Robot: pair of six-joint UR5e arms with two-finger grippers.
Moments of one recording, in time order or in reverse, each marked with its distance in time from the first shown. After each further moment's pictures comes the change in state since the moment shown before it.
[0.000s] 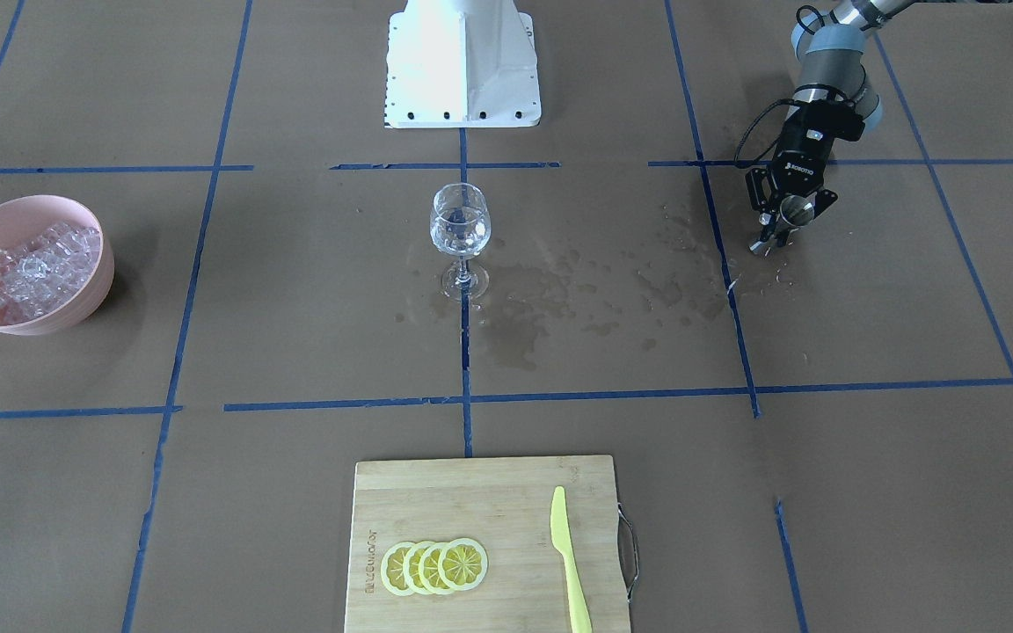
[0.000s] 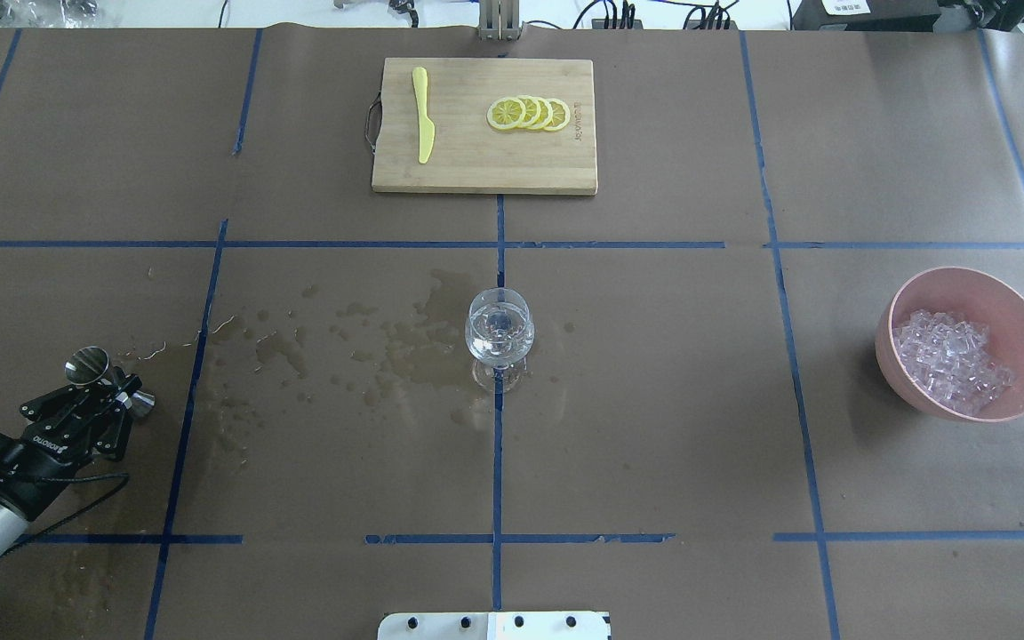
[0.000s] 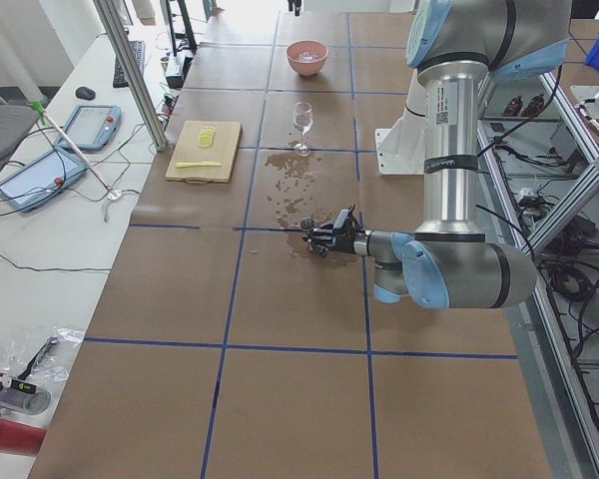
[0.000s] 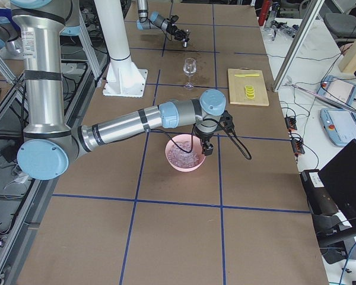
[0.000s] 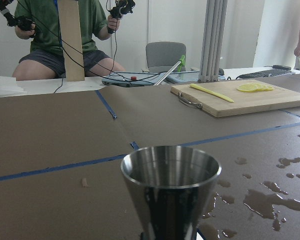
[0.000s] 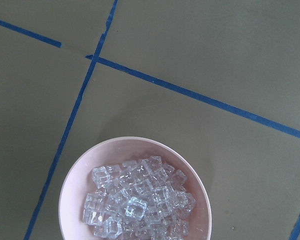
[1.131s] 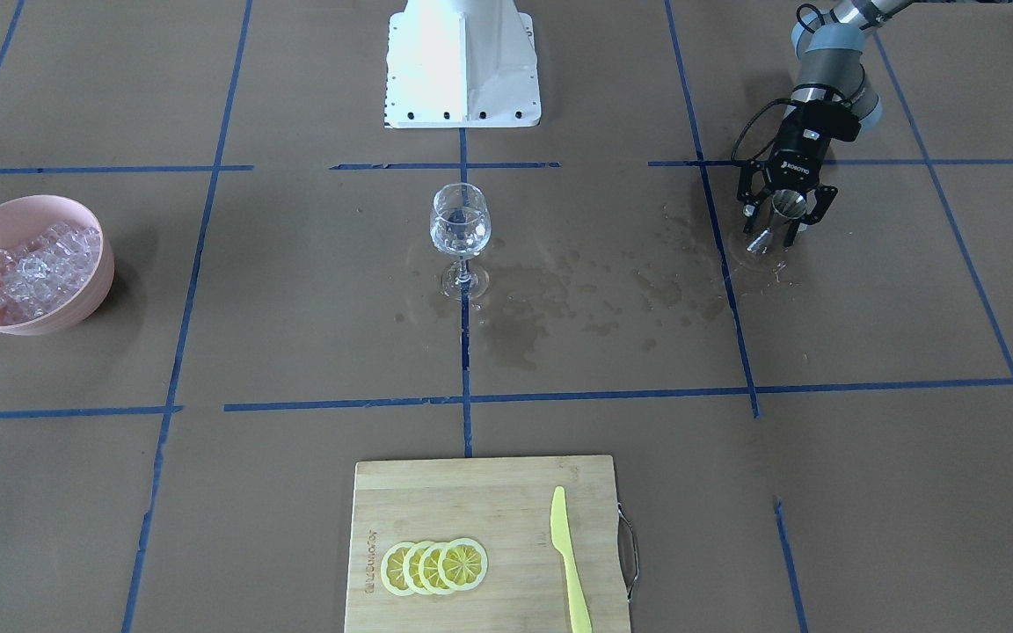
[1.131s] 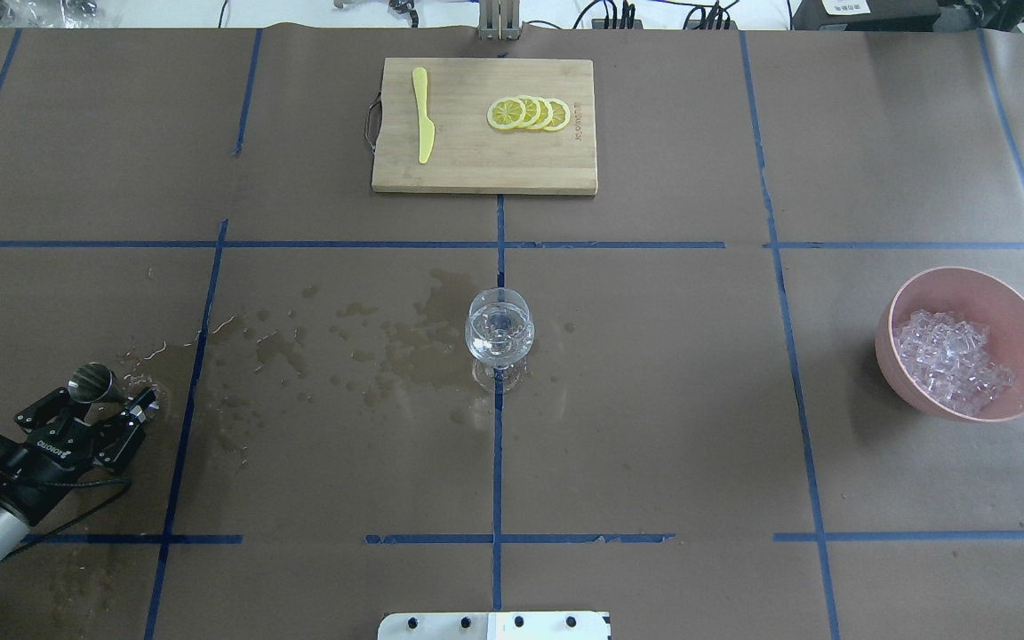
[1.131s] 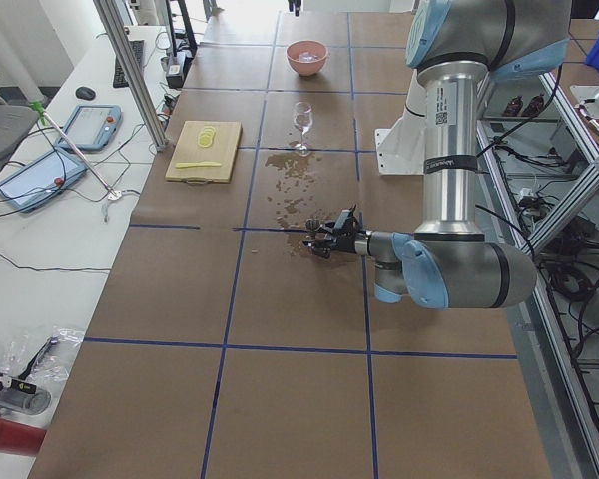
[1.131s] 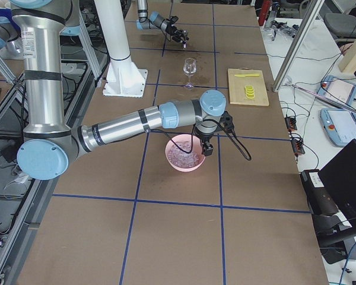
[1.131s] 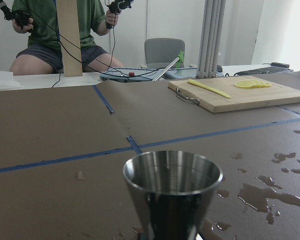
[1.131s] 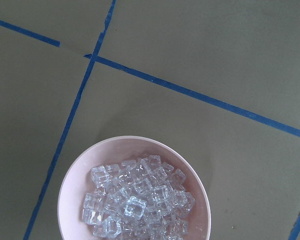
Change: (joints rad) left arm 0.007 0.006 -0.002 0.001 -0.036 -0.002; right arm 0.000 -0.001 -0.002 0.000 0.000 0.000
